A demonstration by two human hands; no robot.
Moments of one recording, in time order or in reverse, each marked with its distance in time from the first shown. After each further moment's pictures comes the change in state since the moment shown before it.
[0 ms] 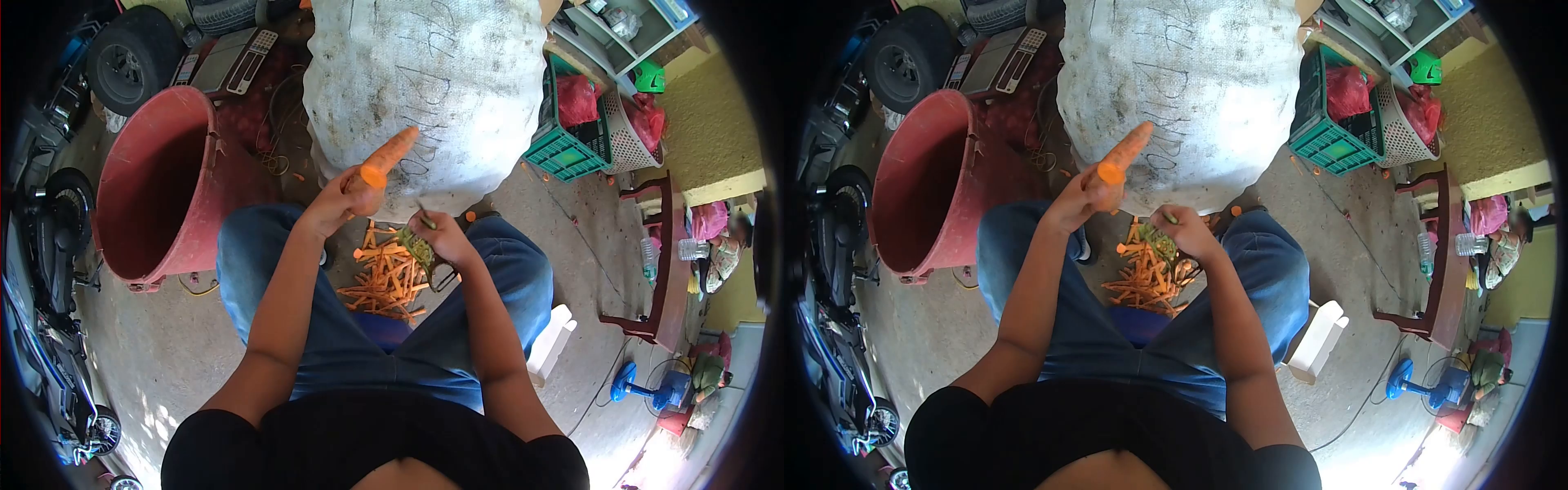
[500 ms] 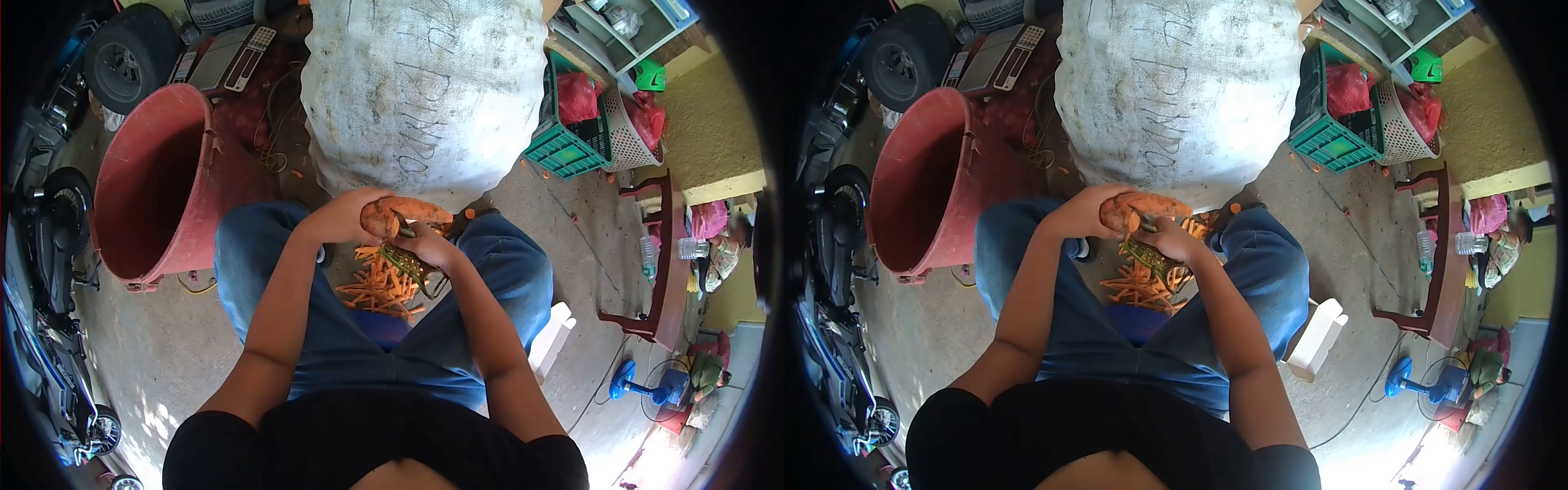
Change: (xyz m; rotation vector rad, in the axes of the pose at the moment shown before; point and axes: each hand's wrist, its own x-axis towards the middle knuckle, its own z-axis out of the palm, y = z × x) left_hand -0.009 0.020 0.024 0.888 -0.264 0.000; right_hand 0.004 -0.005 0.019 0.080 -0.249 0.297
